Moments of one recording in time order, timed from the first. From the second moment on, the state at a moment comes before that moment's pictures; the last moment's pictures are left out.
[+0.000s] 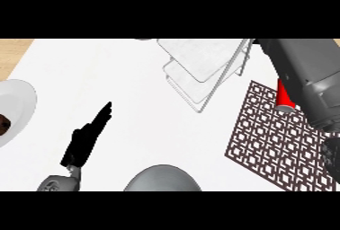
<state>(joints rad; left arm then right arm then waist) -0.07 0.17 -0.10 -1.37 -0.08 -0.08 0.05 -1.45 -0.28 -0.42 -0.20 0.29 0.18 -0.07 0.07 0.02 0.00</state>
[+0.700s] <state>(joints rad) -0.07 0.17 -0.09 -1.36 -0.08 -0.07 0.05 -1.37 -0.54 -0.58 -0.21 0.18 -0.02 -0.09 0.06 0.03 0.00</state>
